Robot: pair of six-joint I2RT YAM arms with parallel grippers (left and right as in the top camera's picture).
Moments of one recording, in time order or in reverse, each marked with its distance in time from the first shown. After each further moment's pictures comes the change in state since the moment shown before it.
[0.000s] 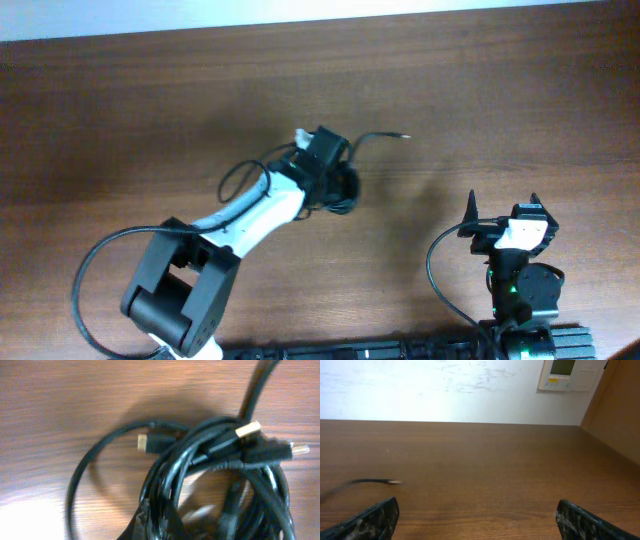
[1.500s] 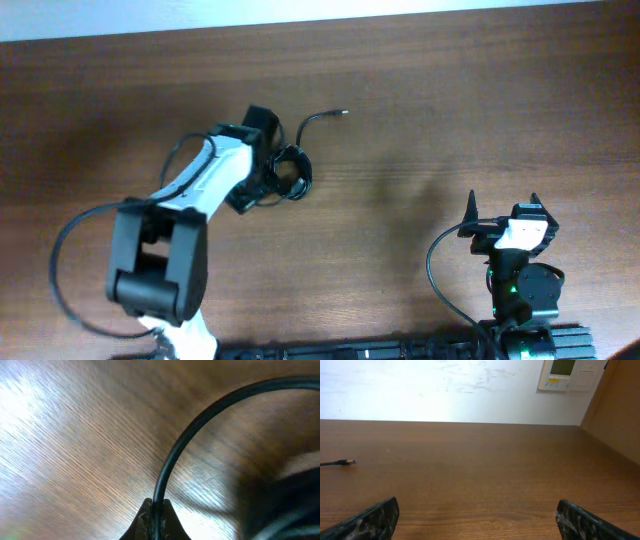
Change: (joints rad) left arm 0.304 0.075 0.121 -0.431 0.037 -0.459; right arm 0.000 0.000 0.000 0.000 0.000 -0.001
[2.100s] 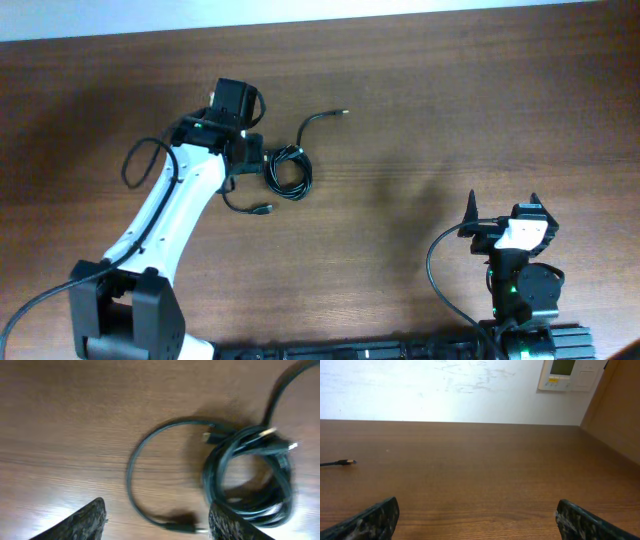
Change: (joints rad) left arm 0.032 -0.229 0.043 0.091 -0.065 0.697; right arm 0.000 0.000 0.000 0.000 0.000 0.000
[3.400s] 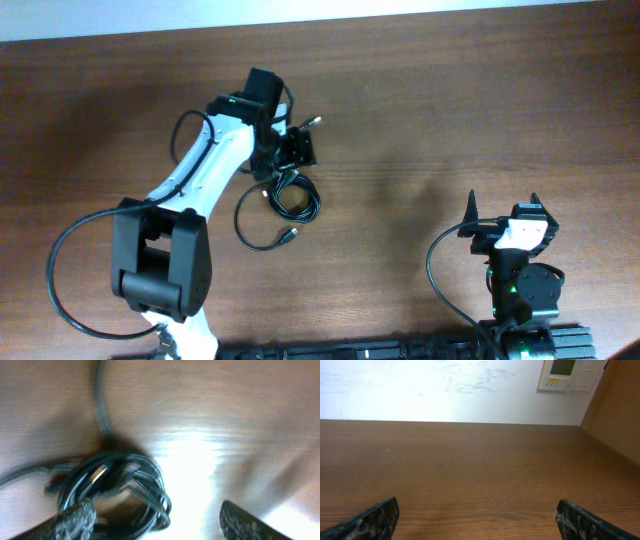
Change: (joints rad) left arm -0.061 0.257 0.167 -0.043 0.510 -0.098; right arm 0.000 0.000 0.000 0.000 0.000 0.000
